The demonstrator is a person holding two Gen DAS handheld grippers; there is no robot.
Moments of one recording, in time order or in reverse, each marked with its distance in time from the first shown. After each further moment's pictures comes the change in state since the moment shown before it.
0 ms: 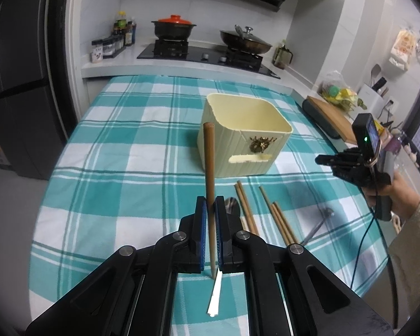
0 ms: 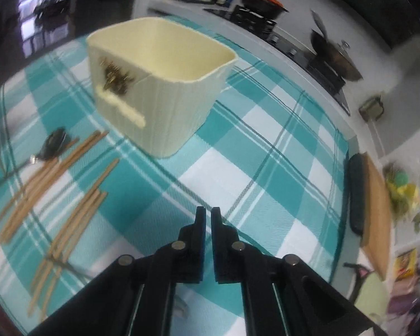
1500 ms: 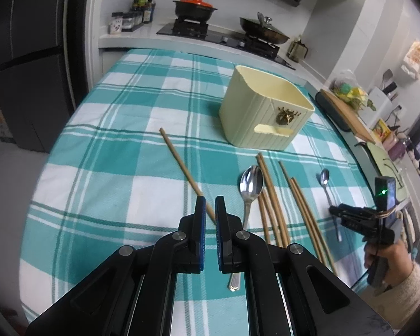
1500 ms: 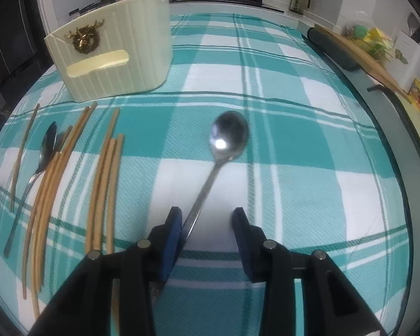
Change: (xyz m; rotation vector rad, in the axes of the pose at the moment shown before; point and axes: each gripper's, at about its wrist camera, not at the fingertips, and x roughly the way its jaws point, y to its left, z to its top) left arm 0.005 0.043 -0.048 -0.098 0.068 0.006; right arm 0.002 0.060 -0.112 0.562 0.095 -0.040
